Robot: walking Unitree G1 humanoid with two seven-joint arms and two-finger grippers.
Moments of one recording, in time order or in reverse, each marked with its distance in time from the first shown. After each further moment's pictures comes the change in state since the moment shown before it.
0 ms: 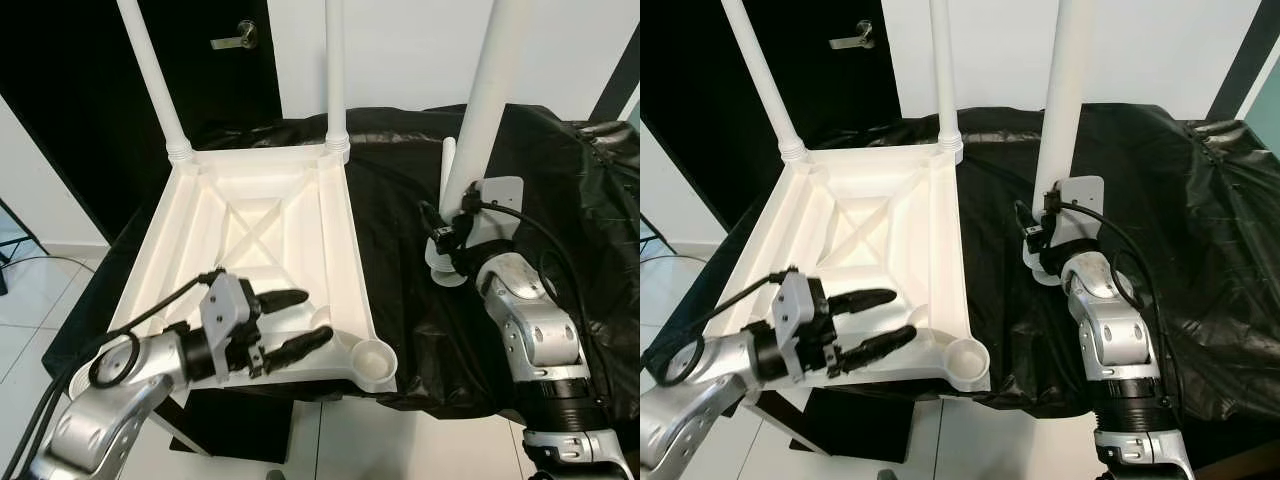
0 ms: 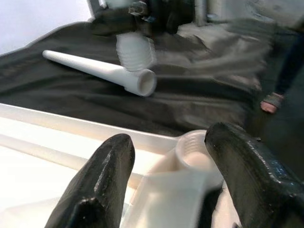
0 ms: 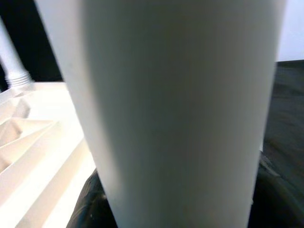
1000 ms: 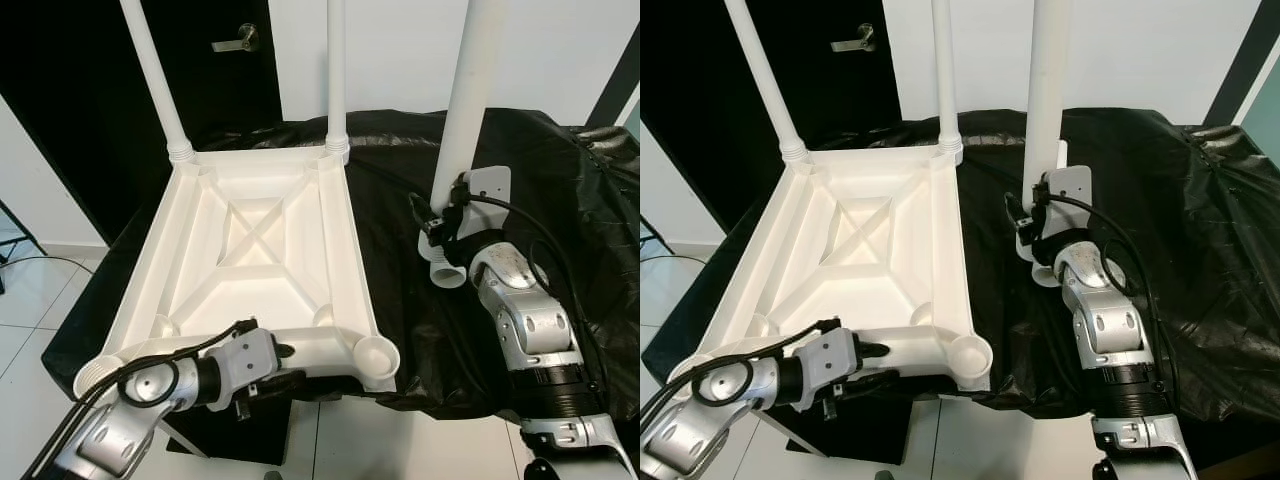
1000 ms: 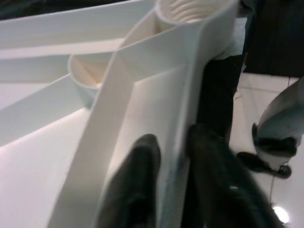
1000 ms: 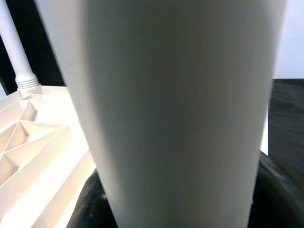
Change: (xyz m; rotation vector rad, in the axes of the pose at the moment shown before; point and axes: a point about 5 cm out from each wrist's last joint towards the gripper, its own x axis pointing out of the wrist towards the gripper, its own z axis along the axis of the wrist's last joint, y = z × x) left arm 0.011 0.008 -0.060 0.189 0.377 -0.034; right arm 0.009 0.001 0.008 -0.035 -0.036 0.009
